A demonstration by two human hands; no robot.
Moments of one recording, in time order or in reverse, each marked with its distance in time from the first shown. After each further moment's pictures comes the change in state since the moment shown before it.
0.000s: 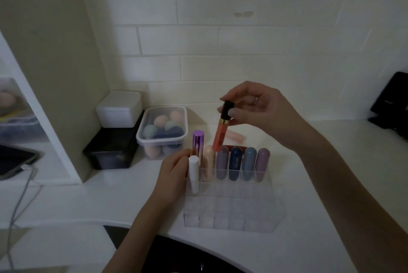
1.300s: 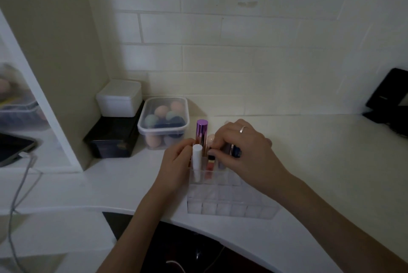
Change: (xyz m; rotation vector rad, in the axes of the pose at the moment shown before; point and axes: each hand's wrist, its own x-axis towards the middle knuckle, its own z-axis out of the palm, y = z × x) left_hand -0.001 0.002 0.001 -0.096 -0.006 0.021; right_hand -0.042 0.041 0.057 -0.797 0.086 -0.219
